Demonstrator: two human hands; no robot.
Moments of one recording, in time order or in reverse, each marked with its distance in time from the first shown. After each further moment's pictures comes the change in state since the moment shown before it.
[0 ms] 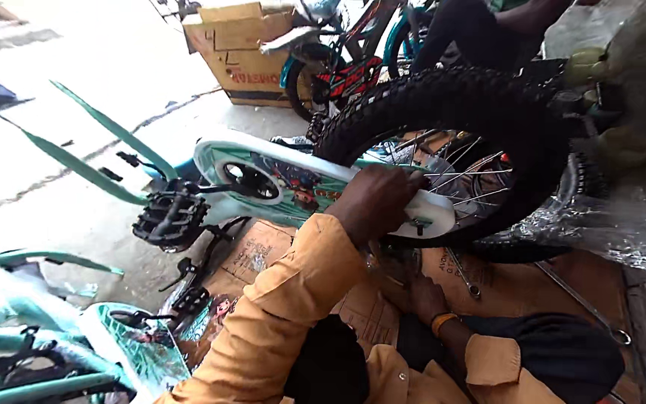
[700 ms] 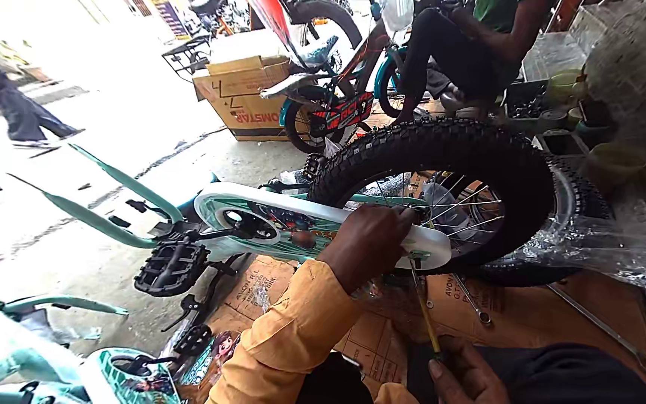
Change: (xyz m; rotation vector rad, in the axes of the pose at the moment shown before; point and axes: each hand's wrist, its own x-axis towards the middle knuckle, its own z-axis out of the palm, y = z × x) left_hand -0.002 0.004 -0.004 0.011 -0.054 -0.010; right_hand -0.193 -0.042 -0.087 1.476 0.317 -0.301
